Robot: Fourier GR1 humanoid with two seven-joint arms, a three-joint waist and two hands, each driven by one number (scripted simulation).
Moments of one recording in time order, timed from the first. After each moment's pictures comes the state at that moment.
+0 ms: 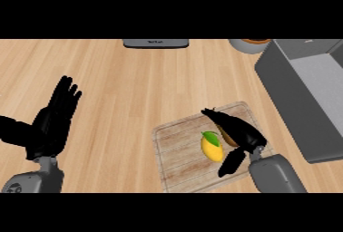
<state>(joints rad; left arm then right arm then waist) -0.11 0.14 0.07 -1.64 0.14 0.10 0.21 -0.25 -0.12 0.22 -1.35 0.68 0.47 0.10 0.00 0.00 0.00</state>
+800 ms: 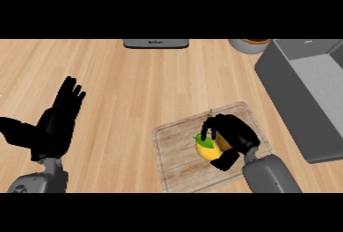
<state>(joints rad) -0.11 0.10 0.07 -1.66 0.11 0.10 0.22 -0.26 -0.10 0.26 -1.34 0.83 0.34 -0.04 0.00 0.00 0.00</state>
